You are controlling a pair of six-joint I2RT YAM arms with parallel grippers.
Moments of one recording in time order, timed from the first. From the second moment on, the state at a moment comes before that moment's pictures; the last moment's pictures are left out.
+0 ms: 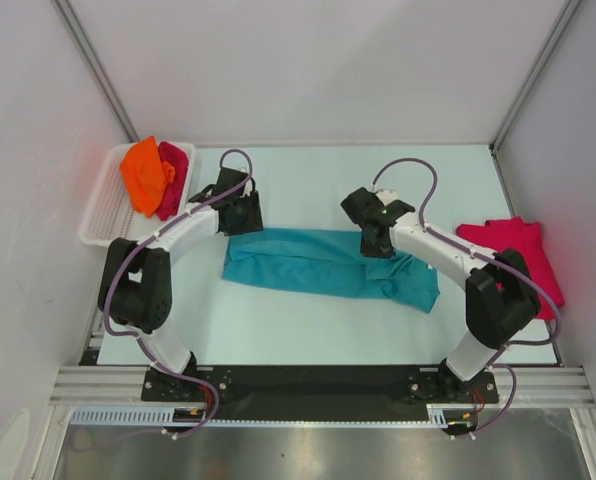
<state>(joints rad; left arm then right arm) -0.32 1.71 1.20 -0.45 -0.04 -0.41 0.65 1.64 1.26 -0.85 0.43 0.70</state>
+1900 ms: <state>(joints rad) -0.33 1.66 0.96 -0.40 -0.04 -0.51 0.45 1.64 1.25 -0.87 0.60 0.74</state>
